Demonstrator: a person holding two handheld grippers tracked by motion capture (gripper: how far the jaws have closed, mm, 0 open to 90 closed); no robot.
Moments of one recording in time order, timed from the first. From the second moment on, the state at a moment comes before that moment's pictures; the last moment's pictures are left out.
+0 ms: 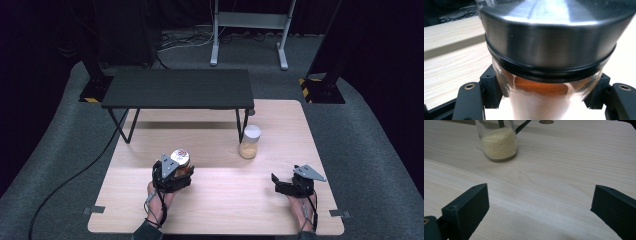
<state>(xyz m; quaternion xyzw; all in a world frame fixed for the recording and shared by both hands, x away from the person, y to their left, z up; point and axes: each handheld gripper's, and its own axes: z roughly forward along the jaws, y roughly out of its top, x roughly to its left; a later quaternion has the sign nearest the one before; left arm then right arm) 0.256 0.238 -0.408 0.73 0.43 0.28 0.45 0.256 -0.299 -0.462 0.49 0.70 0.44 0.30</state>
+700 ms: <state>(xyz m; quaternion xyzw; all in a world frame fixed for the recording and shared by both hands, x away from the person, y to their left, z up) 0.276 0.235 -0.397 0.74 0.42 0.28 0.45 0.256 -0.299 -0.462 0.49 0.69 0.44 0.30</state>
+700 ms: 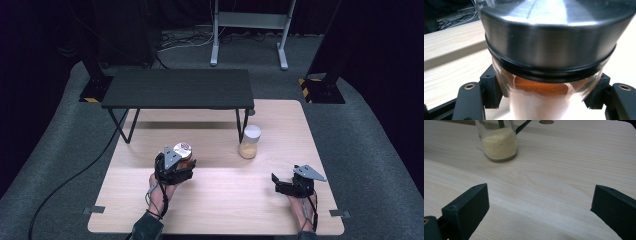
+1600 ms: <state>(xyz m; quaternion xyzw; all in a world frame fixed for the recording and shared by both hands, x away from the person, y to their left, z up) 0.294 0.235 -0.384 0.74 0.41 0.27 0.45 0.255 -0.301 -0.463 0.49 0.69 0.44 0.30</state>
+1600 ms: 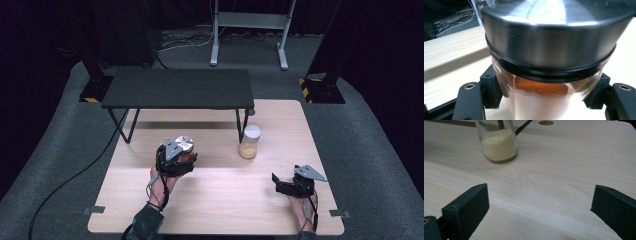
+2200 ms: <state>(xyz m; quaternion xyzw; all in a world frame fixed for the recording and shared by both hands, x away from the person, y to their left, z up) 0.302 0.239 -0.374 0.74 0.41 0.27 0.46 0.255 -0.302 -0.463 0.49 0.69 0.45 0.29</state>
